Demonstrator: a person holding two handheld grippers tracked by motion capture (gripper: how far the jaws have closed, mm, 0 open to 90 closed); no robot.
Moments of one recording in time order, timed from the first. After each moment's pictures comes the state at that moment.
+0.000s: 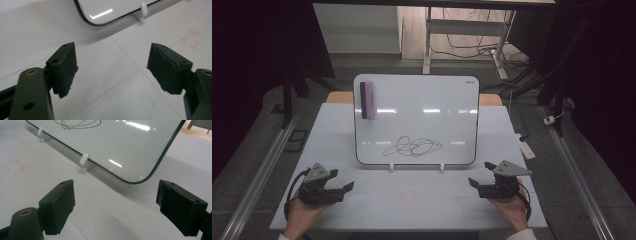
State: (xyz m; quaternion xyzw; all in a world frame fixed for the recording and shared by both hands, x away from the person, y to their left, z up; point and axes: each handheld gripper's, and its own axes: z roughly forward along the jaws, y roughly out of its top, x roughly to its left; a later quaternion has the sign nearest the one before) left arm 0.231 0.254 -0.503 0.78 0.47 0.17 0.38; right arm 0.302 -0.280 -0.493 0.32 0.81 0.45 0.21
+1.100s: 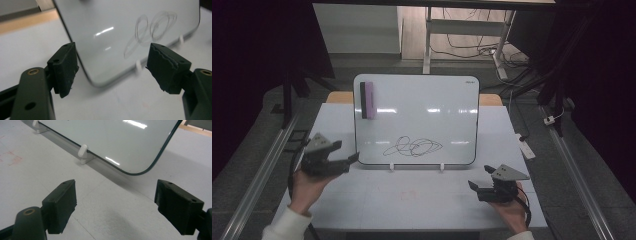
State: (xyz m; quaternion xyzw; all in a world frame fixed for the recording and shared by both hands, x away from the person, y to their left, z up) left arm 0.279 0.232 -0.414 0.75 0.46 0.21 0.42; right arm 0.295 -0.279 -0.502 0.32 0.81 0.43 0.22
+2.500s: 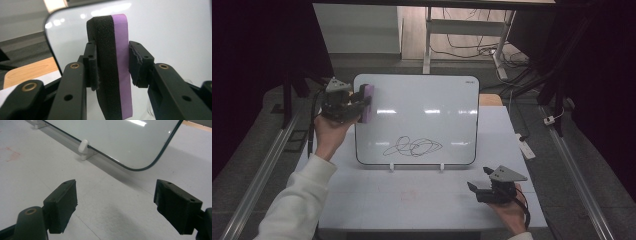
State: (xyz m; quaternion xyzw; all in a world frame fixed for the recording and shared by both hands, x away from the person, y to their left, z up) left arm 0.357 0.200 -0.343 0.72 0.47 0.26 0.44; right arm 0.293 -0.276 -0.506 0.32 0.82 0.42 0.23
